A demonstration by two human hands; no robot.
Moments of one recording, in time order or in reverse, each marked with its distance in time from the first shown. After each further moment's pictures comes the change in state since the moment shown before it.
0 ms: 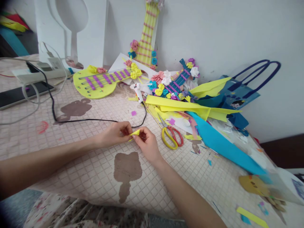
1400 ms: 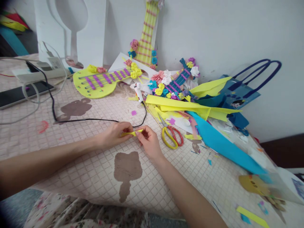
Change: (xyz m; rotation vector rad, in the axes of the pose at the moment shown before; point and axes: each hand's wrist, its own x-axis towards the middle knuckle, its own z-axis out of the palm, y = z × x) left_hand 0.001 -0.003 -0.002 0.230 -0.002 0.157; right_hand 0.003 0.001 -0.004 0.038 0.027 0.076
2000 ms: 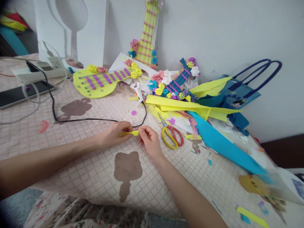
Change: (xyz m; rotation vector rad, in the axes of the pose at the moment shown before) left_hand 0.000 -0.002 -0.001 0.046 -0.021 -0.022; right_hand 0.001 0.002 -0.002 0.017 0.017 -0.012
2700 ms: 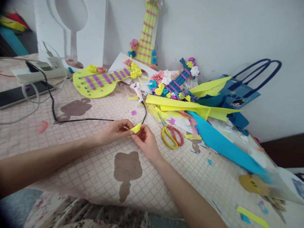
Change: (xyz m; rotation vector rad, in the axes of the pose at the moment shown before) left_hand 0.005 -0.001 0.004 -0.538 0.017 -0.110; right_hand 0.000 0.001 0.005 -0.012 -0.110 -0.023
